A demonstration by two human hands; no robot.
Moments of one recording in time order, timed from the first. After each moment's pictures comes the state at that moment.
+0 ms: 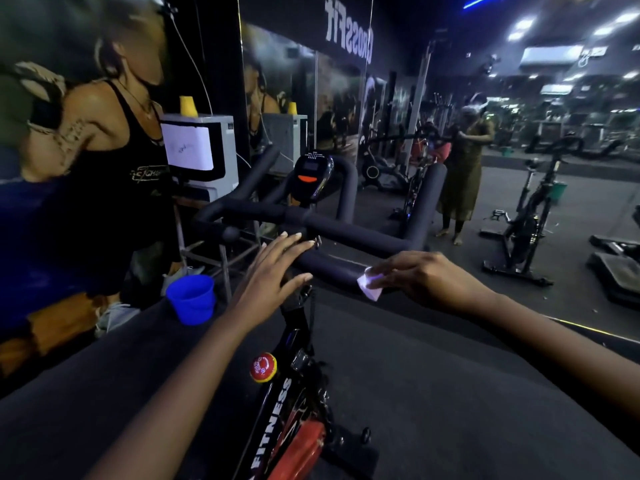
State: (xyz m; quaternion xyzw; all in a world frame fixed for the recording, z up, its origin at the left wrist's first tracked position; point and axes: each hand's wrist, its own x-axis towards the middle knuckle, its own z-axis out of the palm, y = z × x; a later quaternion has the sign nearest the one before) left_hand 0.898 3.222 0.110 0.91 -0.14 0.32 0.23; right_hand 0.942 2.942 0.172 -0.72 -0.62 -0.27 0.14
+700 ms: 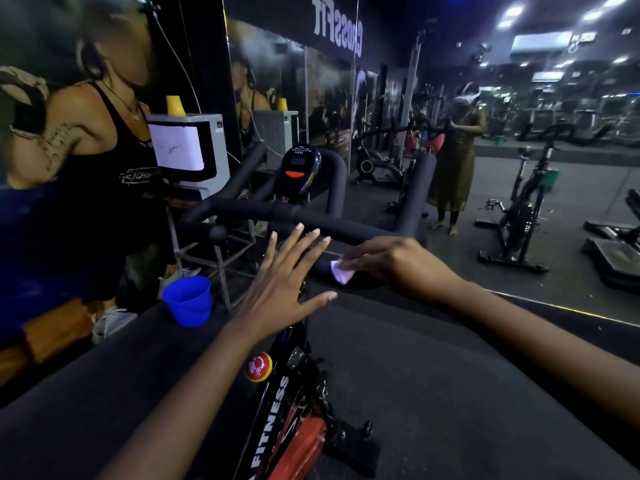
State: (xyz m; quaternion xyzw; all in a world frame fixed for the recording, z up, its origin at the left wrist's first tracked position) left_hand 0.894 3.190 0.110 0.91 -0.21 0.36 0.08; right_hand 0.945 2.962 0.169 -0.74 -0.59 -0.28 0.14
